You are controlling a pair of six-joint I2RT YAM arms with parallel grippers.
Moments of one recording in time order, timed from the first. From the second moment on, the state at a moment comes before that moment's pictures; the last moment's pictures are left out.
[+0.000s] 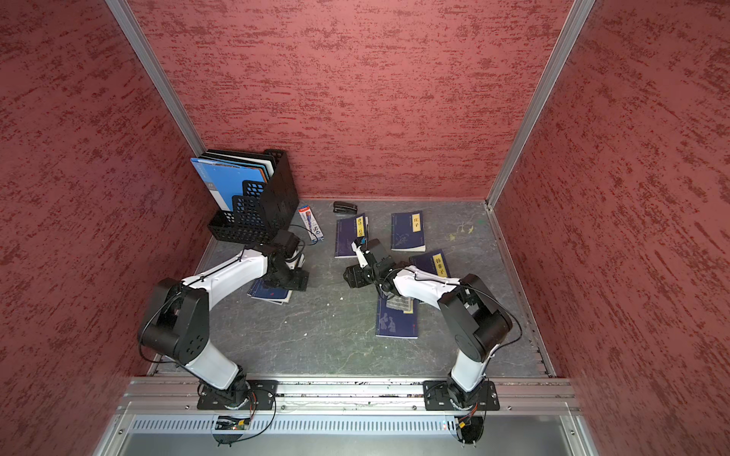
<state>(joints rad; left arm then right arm) -0.34 1.63 1.07 -0.82 -0.07 -0.27 0.65 1.73 1.02 -0.08 -0.18 0.35</state>
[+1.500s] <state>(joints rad) -0.27 1.66 1.03 -0.92 -0.19 -0.38 0.65 1.73 1.02 -0.11 -0.15 0.36</state>
